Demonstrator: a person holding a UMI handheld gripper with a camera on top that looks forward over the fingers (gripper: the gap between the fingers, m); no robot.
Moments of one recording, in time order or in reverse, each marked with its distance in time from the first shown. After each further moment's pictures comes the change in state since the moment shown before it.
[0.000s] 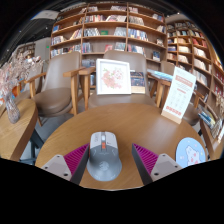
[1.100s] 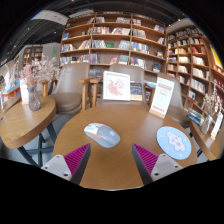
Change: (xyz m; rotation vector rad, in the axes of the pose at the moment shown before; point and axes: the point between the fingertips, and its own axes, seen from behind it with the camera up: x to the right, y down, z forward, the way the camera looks) arm 0.002 0.056 -0.153 0.122 -0.027 -0.047
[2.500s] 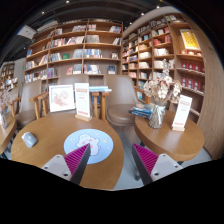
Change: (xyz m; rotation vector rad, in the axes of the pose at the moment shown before) arm 0.340 0.020 -0.068 0.072 0.305 0.186
